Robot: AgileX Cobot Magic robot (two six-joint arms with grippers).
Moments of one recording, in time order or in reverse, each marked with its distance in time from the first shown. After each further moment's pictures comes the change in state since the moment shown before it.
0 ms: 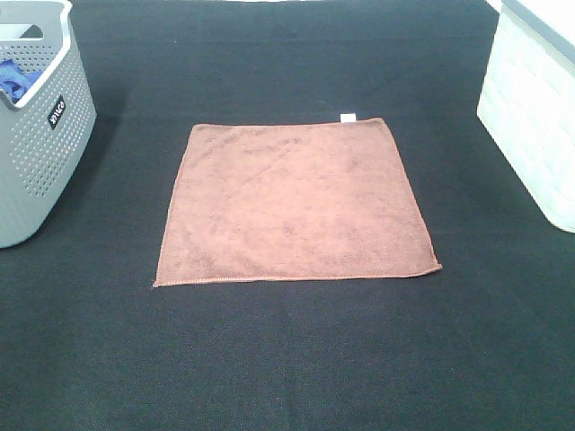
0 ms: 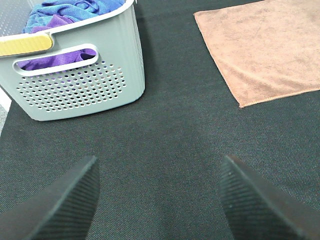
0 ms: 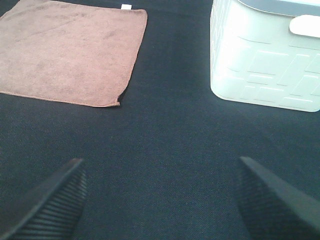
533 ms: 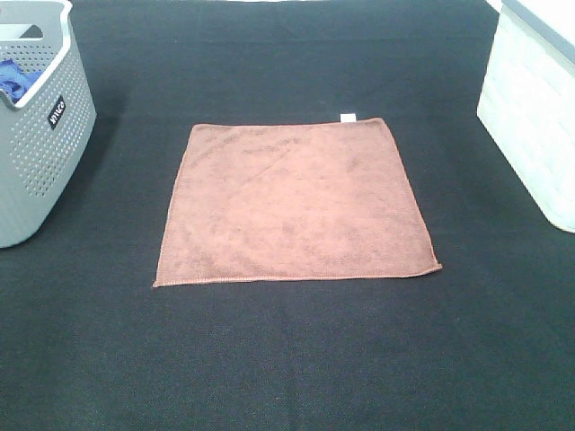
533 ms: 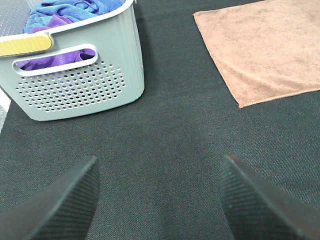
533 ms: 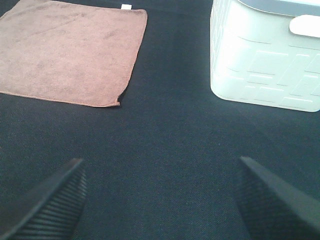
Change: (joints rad) left arm 0.000 0.000 0.000 -0.002 0.000 0.000; right arm 0.000 0.000 0.000 0.000 0.000 0.000
